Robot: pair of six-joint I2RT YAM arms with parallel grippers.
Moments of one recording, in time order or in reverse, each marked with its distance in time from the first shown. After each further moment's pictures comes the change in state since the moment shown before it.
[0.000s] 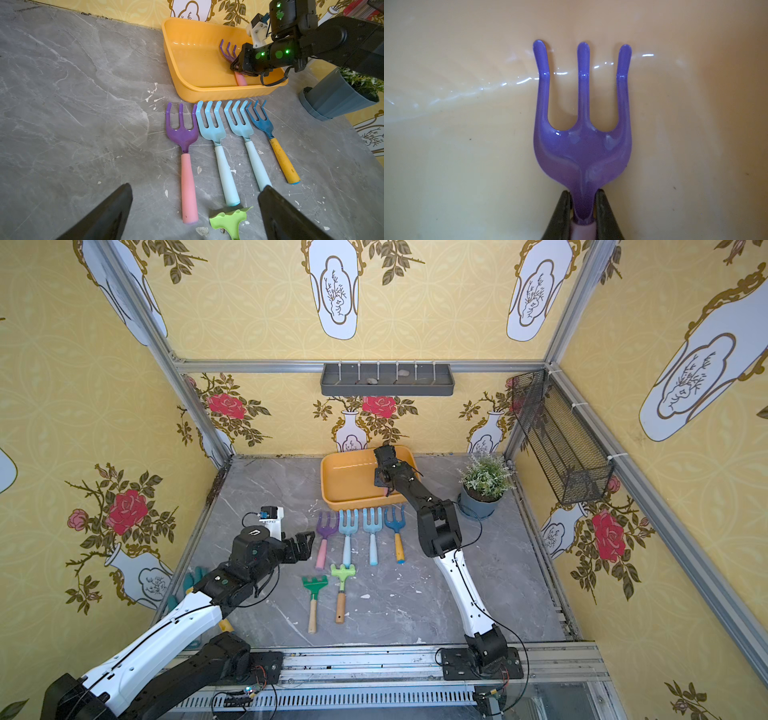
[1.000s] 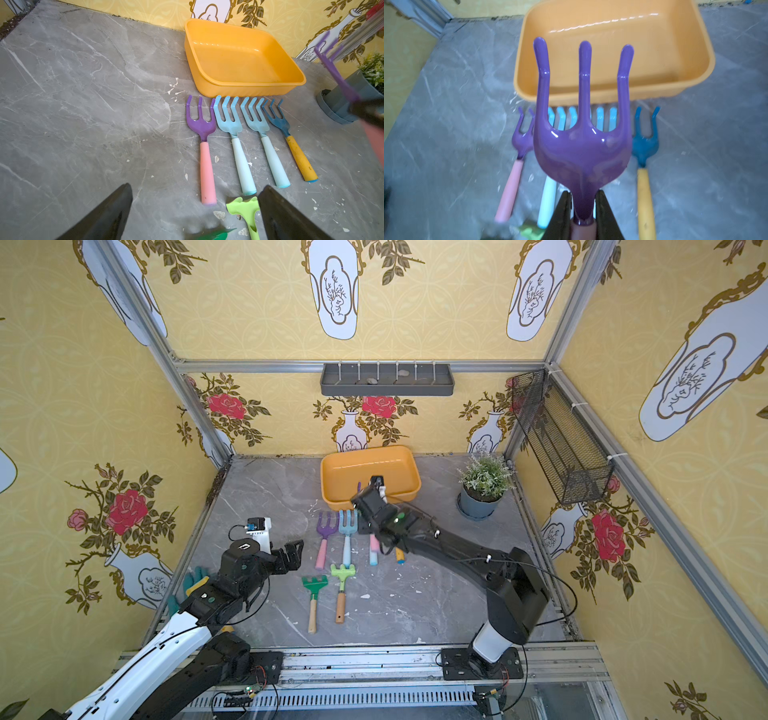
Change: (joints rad) left arm 0.005 -0.175 -0.070 -0.118 -0.082 -0.011; right arm 0.537 -1.155 -1.246 0.107 0.257 0.308
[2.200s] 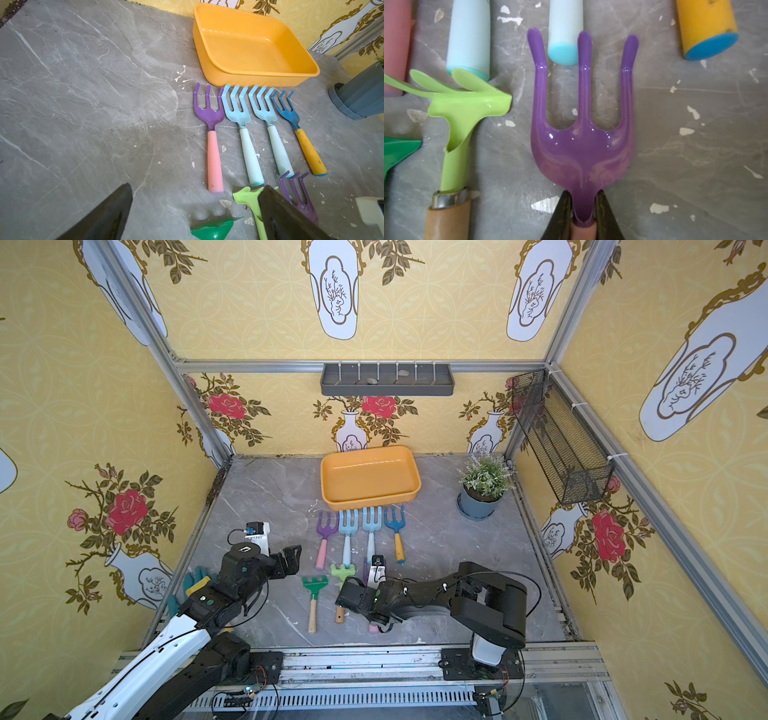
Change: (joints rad) left arm 0.004 -0.022 -0.016 -0.056 -0.012 -0.022; right arm 0.293 0.125 -0.381 0.143 0.043 0.480
